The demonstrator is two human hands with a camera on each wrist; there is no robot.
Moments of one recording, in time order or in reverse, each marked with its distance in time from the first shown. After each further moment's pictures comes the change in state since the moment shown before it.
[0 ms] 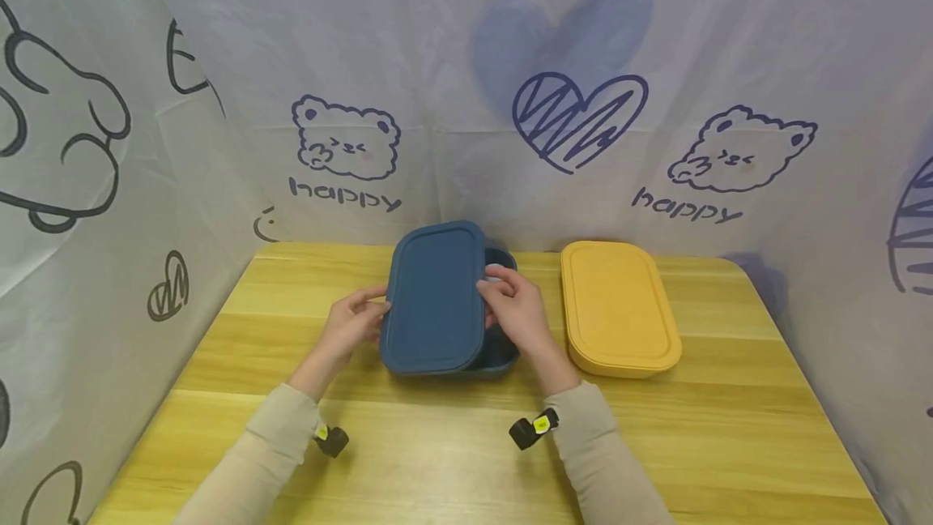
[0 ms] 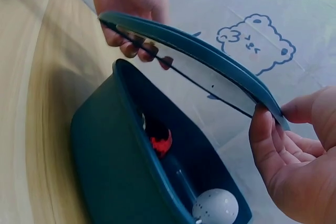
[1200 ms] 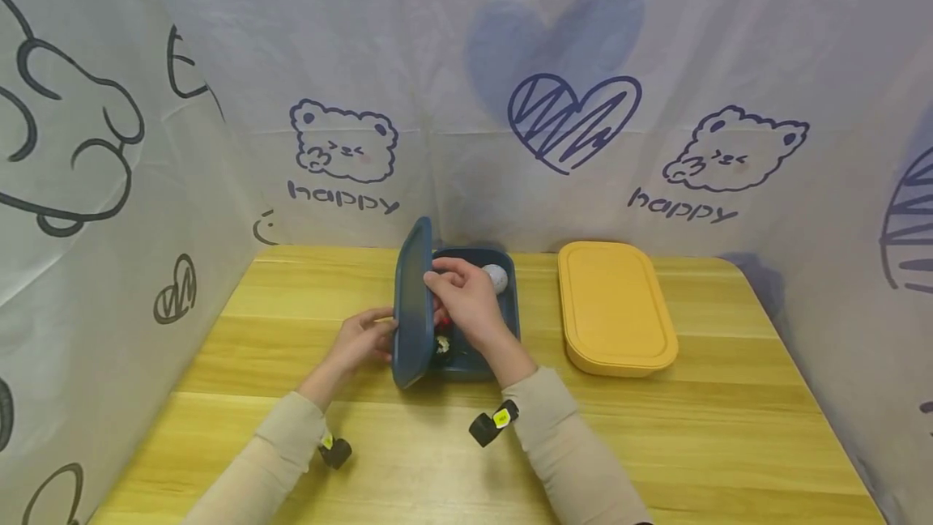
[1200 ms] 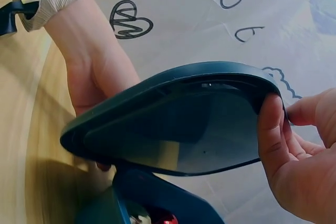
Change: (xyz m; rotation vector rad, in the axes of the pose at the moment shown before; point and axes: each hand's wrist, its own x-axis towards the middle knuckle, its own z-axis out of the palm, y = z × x) left_hand -0.002 -0.027 0.010 -0.019 -0.077 -0.111; right_hand 0.000 -0.038 0.057 0.140 -0.122 -0.003
